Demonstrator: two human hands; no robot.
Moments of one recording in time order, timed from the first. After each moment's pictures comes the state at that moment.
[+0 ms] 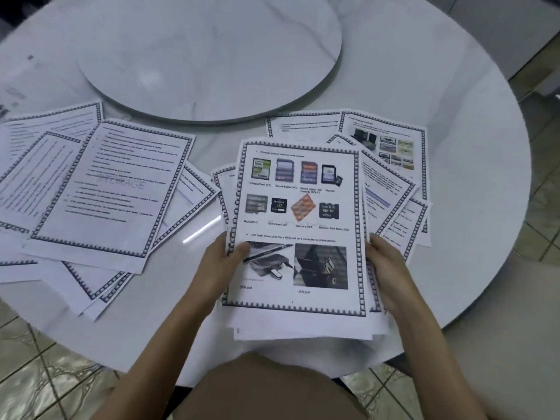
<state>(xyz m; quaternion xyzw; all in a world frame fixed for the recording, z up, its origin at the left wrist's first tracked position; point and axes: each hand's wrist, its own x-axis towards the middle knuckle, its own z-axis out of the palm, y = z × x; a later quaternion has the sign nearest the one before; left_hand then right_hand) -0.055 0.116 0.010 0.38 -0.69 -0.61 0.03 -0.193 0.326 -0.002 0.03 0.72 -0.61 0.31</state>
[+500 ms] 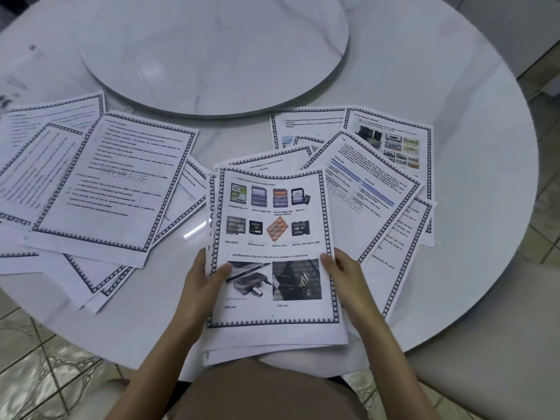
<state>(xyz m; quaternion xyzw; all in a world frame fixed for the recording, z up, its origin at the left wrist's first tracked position) -0.014 0.122 -0.009 0.44 -0.62 -0.64 0.08 -0.152 0.296 -0.021 -0.03 0.79 -0.51 0.34</state>
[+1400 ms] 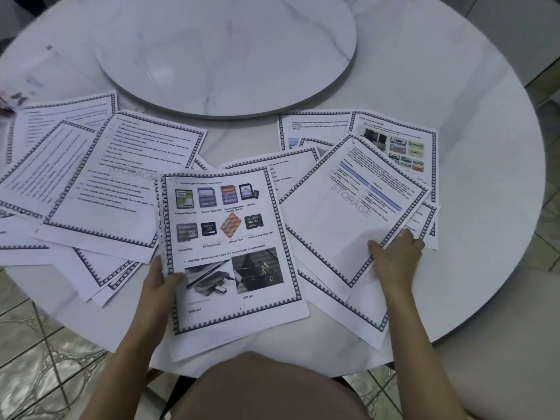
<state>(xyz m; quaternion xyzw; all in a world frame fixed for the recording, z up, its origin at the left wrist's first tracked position) 0.027 0.084 -0.017 0.49 -0.59 -0.63 0.14 -0.218 0.313 -0.029 0.08 0.94 -0.30 0.11</state>
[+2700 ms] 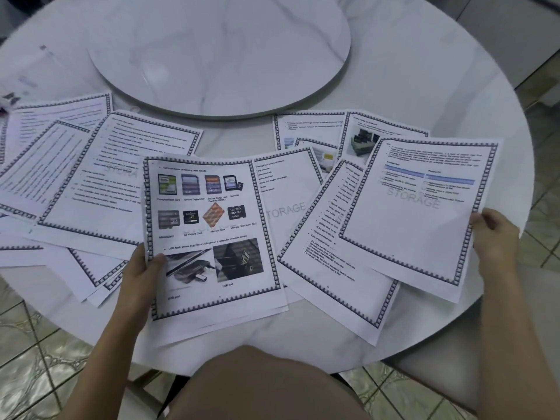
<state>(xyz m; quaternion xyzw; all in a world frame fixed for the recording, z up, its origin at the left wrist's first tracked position) 0.023 0.061 -0.015 0.51 -0.63 -0.56 0.17 -0.324 0.432 -0.019 0.07 0.89 -0.44 0.00</state>
